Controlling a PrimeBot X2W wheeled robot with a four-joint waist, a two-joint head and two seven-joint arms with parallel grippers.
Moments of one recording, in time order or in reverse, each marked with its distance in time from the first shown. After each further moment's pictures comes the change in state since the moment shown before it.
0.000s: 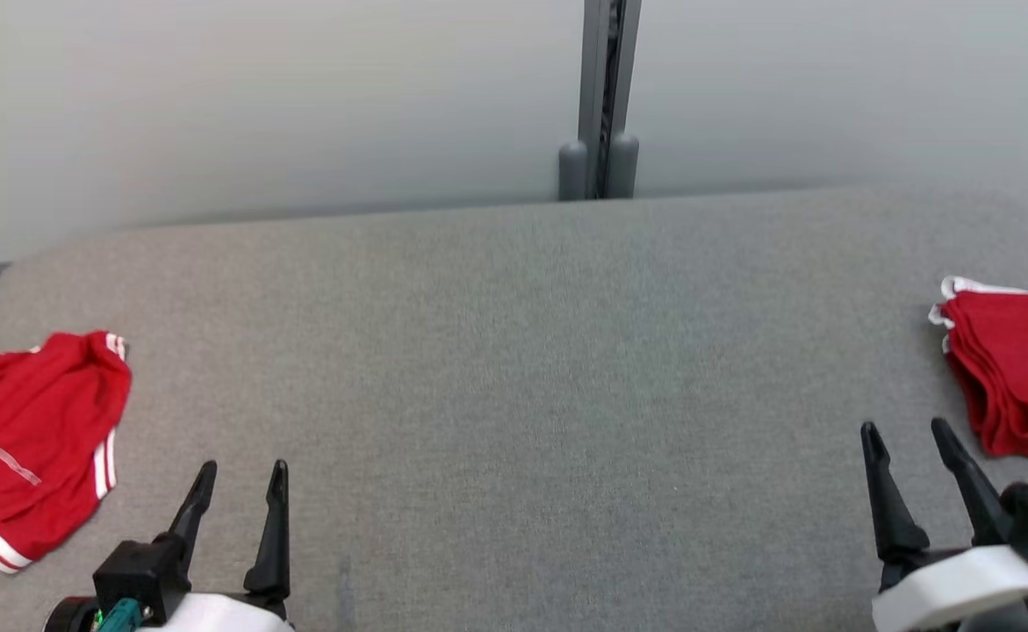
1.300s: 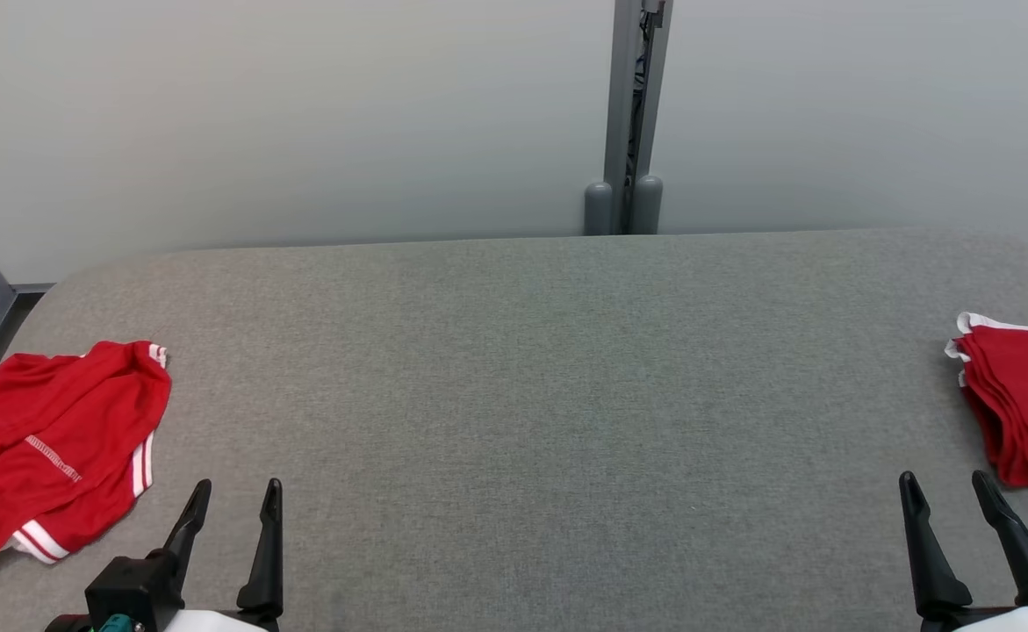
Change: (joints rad) left arm 0.044 0.029 -0.011 -0.017 -0.026 0.012 0.008; right arm 0.174 0.010 -0.058 -0.158 0.025 0.000 0.063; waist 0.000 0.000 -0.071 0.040
